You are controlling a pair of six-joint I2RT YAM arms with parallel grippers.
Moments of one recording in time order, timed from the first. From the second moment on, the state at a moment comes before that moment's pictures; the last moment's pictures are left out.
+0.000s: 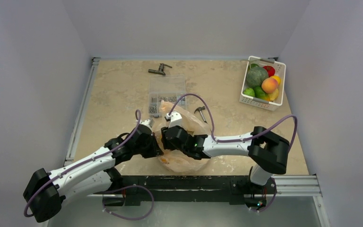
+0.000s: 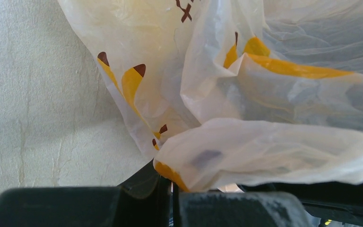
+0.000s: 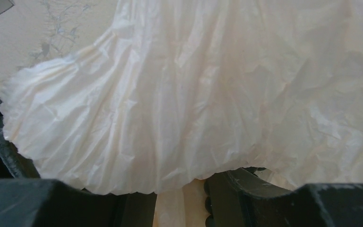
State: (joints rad) left arm -0.81 0.89 0.48 -0.46 0.04 -0.94; right arm 1.20 1.66 0.91 0.11 0.43 0.65
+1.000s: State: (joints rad) left arm -0.81 0.84 0.46 -0.47 0.03 -0.96; right arm 1.21 1.38 0.80 0.08 0.42 0.58
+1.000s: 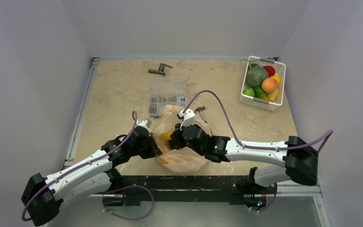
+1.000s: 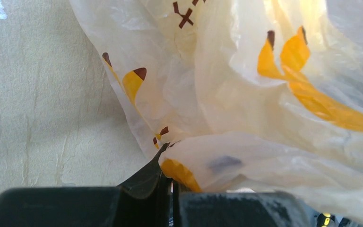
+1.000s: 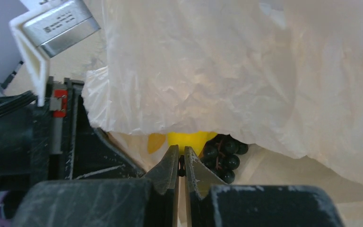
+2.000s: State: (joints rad) left arm -0.81 0.81 0.43 -0.51 -0.04 -0.98; right arm 1.03 0.92 1.07 -0.28 0.72 0.29
